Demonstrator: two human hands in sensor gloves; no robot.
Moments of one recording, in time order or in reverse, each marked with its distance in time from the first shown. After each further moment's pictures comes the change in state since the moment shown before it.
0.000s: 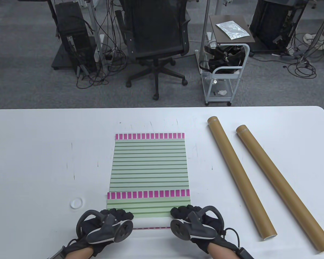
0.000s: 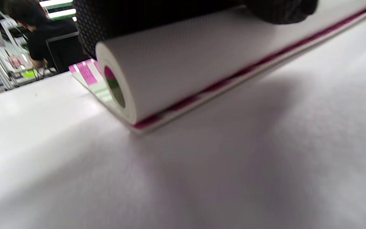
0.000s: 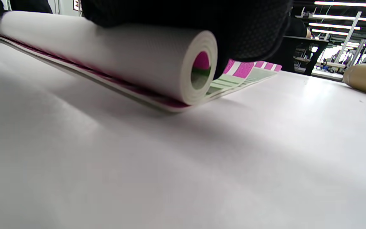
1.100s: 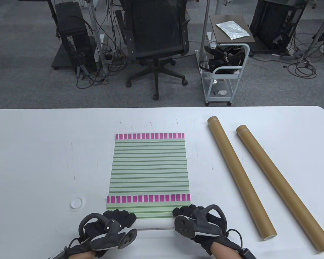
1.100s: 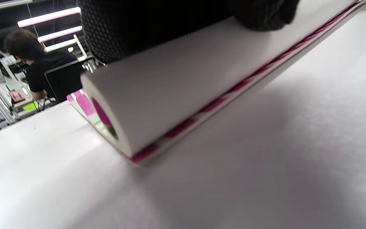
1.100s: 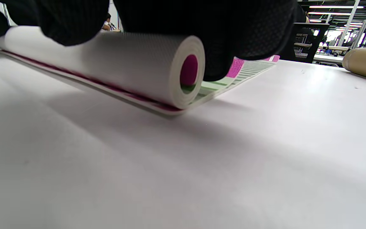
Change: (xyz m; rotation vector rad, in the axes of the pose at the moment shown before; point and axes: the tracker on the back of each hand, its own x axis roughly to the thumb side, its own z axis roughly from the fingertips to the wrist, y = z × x) left_hand 0.014 0.005 0.005 0.092 -0.016 -0.086; right_hand -0.008 -0.001 0.003 0.035 0.002 -0.029
